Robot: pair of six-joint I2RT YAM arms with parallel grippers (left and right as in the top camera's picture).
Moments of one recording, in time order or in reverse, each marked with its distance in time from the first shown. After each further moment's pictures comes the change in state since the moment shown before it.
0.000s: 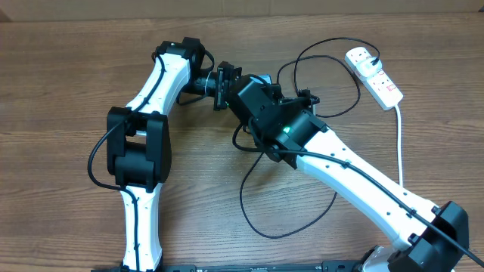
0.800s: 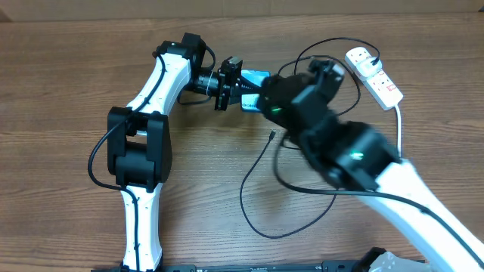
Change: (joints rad) left arm 0.001 0.000 0.001 0.077 -0.125 0.232; right arm -0.066 -0.285 0.003 -0.102 -0.172 -1.028
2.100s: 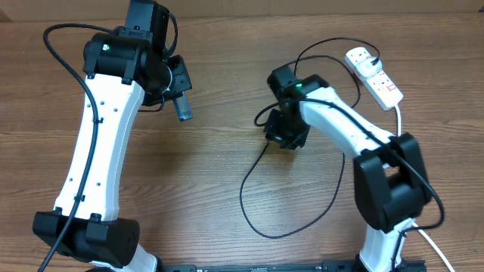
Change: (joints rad) left arm 0.012 -0.587 0.009 -0.177 -1.403 -0.091; right arm -0.253 0.632 -0.026 -0.135 -0.565 -0.232
